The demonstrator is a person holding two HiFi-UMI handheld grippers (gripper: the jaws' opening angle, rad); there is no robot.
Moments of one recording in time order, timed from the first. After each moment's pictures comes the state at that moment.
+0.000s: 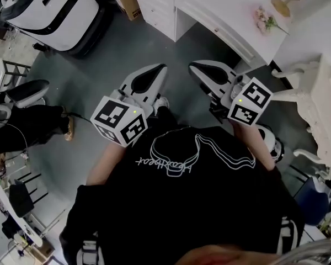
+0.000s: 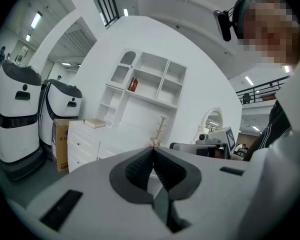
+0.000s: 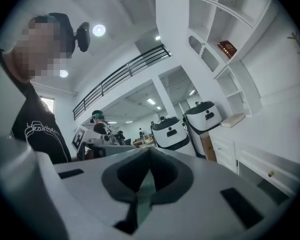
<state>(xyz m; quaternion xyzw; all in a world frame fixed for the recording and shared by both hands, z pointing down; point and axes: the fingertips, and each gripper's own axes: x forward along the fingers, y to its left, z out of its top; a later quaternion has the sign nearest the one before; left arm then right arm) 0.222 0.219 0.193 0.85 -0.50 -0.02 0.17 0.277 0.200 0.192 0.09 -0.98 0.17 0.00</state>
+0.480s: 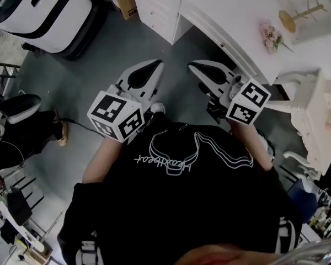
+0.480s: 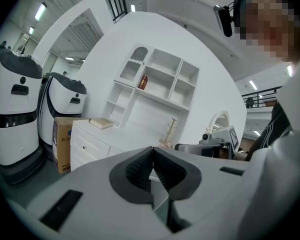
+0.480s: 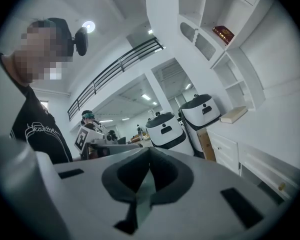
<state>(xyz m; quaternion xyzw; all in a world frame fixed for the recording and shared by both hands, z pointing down) 0.134 0.118 0.211 0.84 -0.50 -0.02 0.20 0.197 0.106 0.207 0.10 -0.97 0.21 0.03</state>
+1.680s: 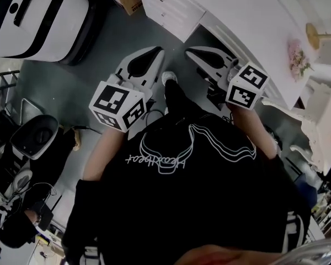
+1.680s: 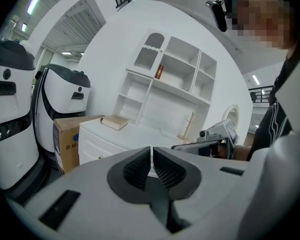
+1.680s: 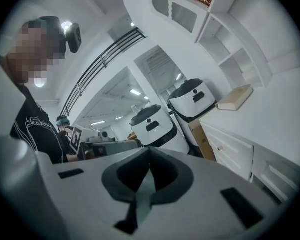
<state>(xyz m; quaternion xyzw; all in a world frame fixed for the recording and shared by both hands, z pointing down) -0.001 -0.073 0.270 0.85 -0.48 0.03 0.22 0.052 -0.085 0.278 0.11 -0.95 0.27 0.06</state>
